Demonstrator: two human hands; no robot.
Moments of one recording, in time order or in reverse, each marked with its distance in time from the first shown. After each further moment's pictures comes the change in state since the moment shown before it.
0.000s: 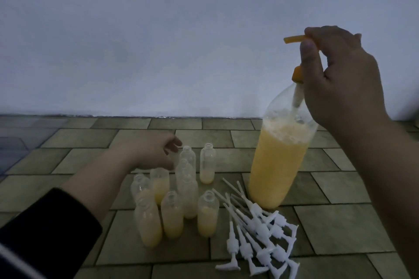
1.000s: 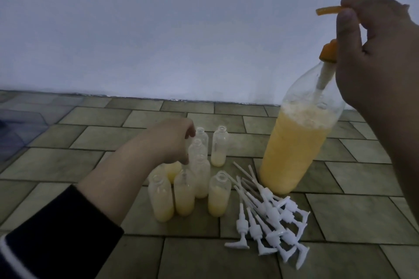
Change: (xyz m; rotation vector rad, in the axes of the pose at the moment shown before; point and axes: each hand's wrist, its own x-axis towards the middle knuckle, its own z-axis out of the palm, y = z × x) left_hand -0.021 0.021 0.022 0.174 0.135 -0.043; right_hand -0.004 -0.002 -0.001 0.015 0.009 0.000
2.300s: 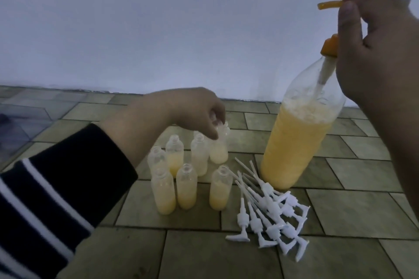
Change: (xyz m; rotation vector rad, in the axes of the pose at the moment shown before) left_hand 0.016 0.036 -0.046 0.190 -0.075 0.381; right_hand 0.002 -0.001 -0.002 0.032 -0.016 0.024
